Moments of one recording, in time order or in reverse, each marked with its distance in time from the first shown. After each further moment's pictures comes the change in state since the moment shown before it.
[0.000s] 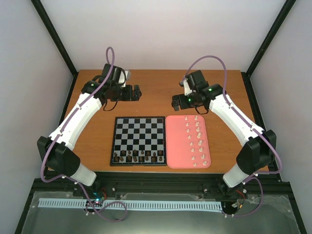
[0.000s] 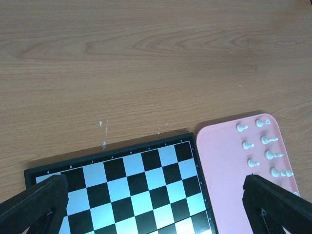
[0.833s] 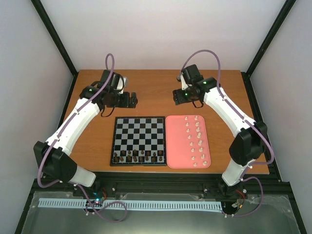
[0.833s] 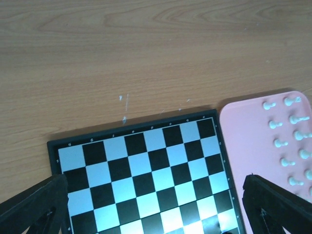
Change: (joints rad) left arm 0.000 -0.060 -0.088 -0.037 -0.042 0.035; right arm 0.000 0.102 0.130 -0.037 0.091 -0.046
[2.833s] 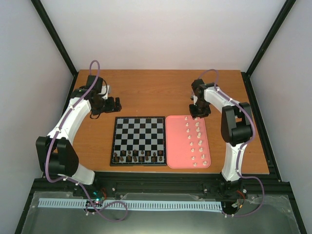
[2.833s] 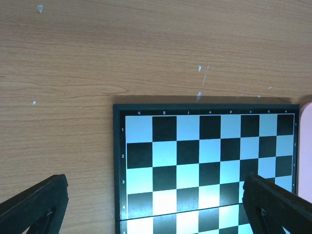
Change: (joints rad) left arm 0.271 0.033 -0.156 -0.010 0.066 0.072; right arm -0.216 0.332 -0.080 -0.109 0.001 -0.041
